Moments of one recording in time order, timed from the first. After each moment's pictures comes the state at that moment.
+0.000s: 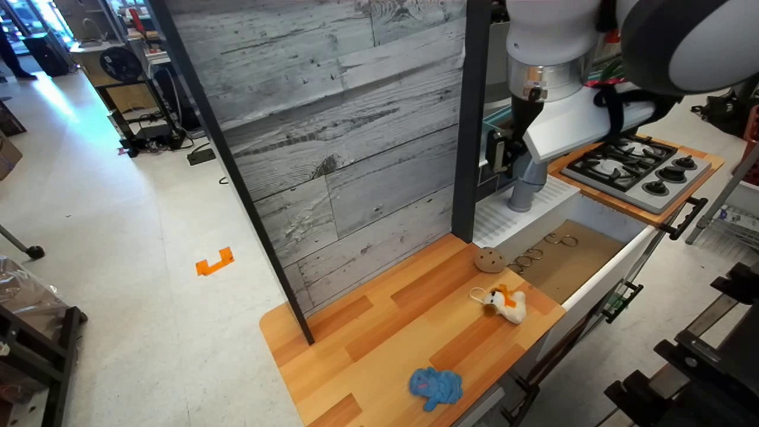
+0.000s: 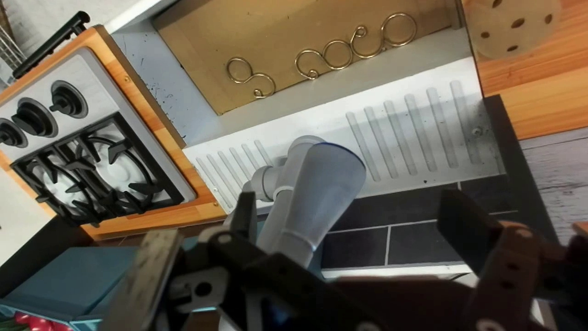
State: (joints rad) arm 0.15 0.70 -0.11 -1.93 -0.86 2.65 1.15
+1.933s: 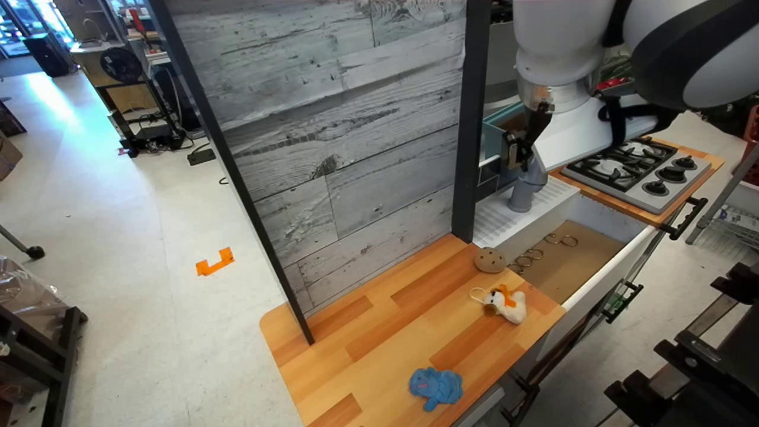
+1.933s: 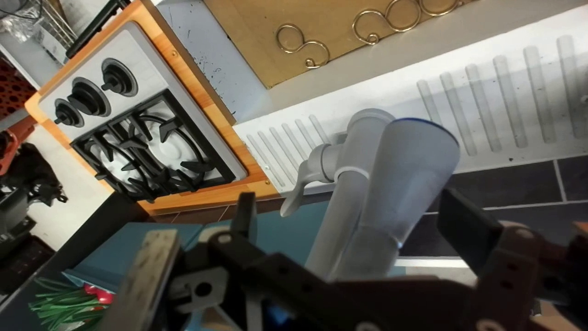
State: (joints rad) arm 0.24 0.75 -0.24 -1.91 -0.98 2.65 1.32
